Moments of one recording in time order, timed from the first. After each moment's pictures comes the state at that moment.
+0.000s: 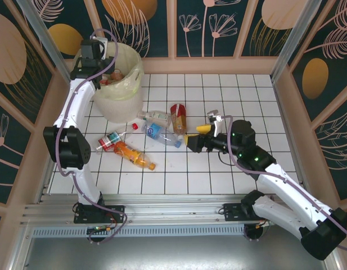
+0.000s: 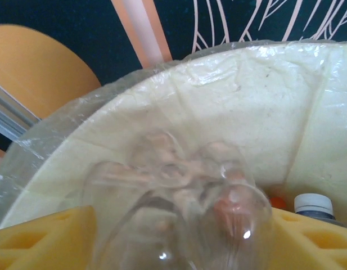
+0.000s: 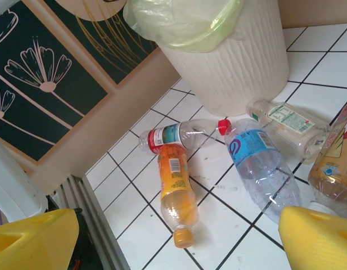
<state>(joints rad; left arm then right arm) -0.07 1.92 1.92 -0.47 -0.20 0.15 0.63 0.85 0.70 -0.11 -0.44 0.42</state>
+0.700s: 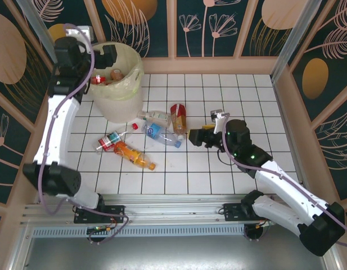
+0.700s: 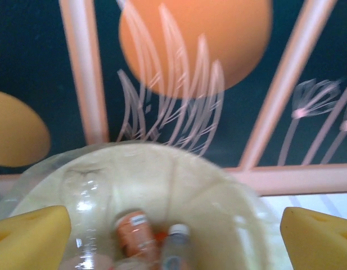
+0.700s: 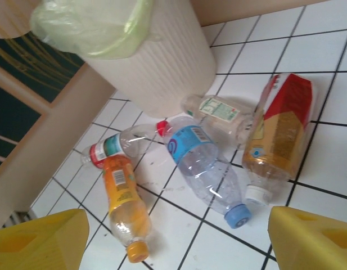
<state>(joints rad) -0.07 1.53 1.75 -0.41 0.13 -0.14 0.63 0.91 0.70 -0.14 -0.20 0.49</state>
